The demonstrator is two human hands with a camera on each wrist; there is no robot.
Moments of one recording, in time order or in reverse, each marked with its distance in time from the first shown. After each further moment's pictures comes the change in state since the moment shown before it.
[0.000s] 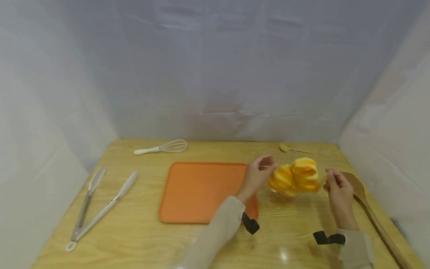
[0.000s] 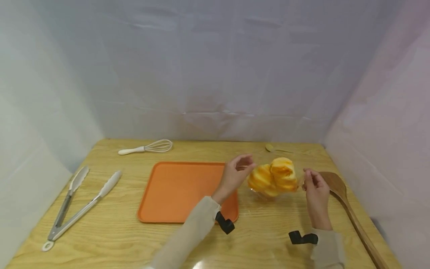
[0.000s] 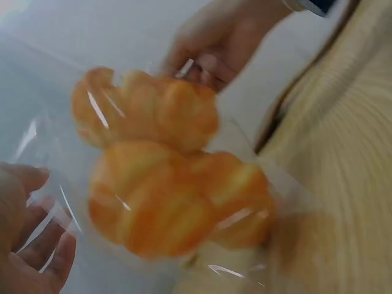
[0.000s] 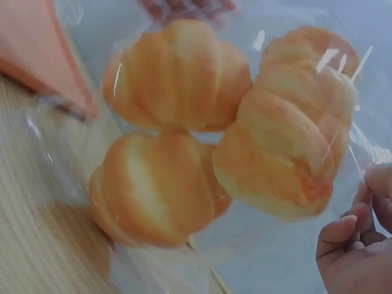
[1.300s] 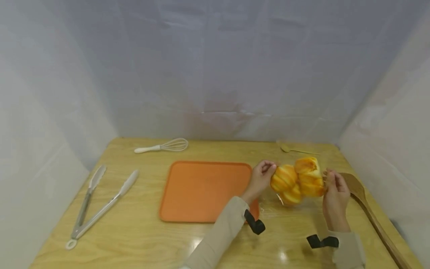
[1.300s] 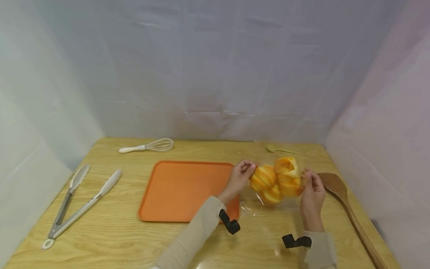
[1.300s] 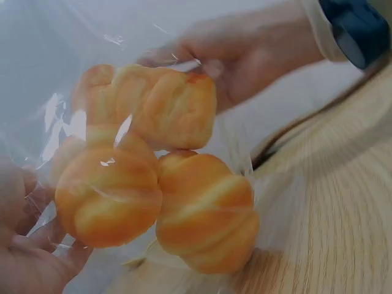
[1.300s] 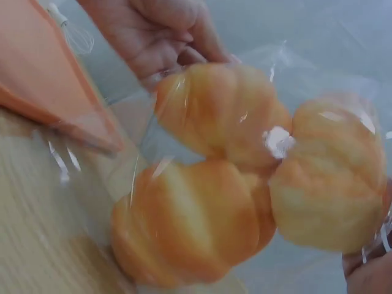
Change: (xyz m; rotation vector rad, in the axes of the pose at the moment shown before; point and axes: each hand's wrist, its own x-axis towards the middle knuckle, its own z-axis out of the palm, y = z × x) left_hand 0.004 -0.024 0.024 -0.226 -0.049 -0.119; right_hand -0.005 0.006 0.018 0.253 0.184 -0.121
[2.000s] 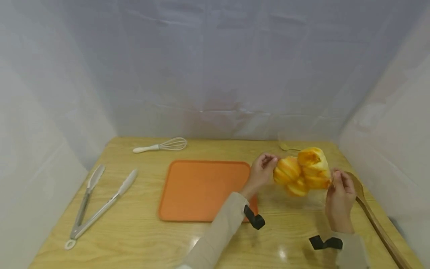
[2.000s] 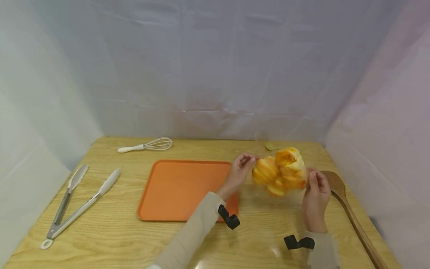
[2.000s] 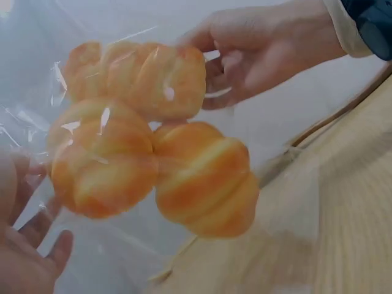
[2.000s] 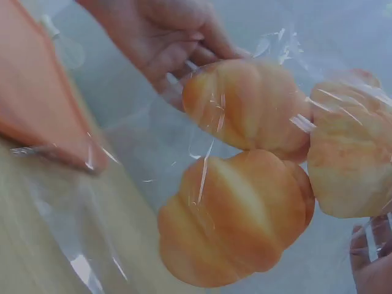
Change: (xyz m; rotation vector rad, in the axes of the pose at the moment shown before) left_hand 0.006 0.014 0.002 -0.046 0.004 0.092; right_hand -0.006 -0.007 -0.003 0.405 -0.139 -0.146
